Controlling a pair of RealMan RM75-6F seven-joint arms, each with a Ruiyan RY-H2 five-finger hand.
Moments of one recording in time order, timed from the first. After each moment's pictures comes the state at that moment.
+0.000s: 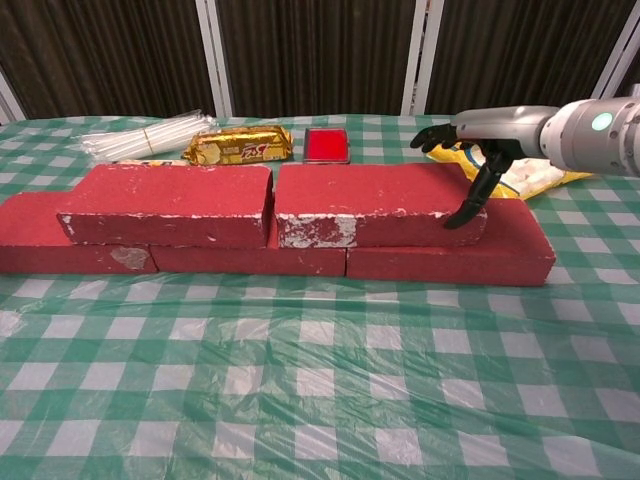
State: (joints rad) left arm -0.24 -1.25 0.00 -1.36 1.57 1.38 -0.03; right arm 0.95 -1.36 0.15 -1.55 -0.68 0.75 -0.36
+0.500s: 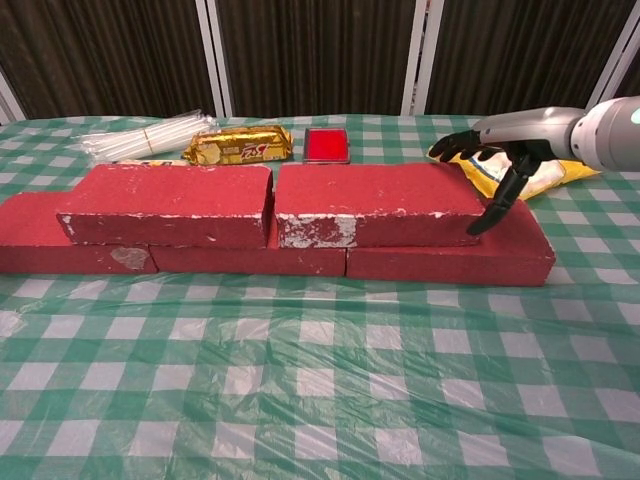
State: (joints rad) left arm -0.25 -1.26 0.00 -1.36 1.57 1.37 -0.02; right arm 0.92 -1.28 0.13 -1.57 -0.72 0.66 -0.25
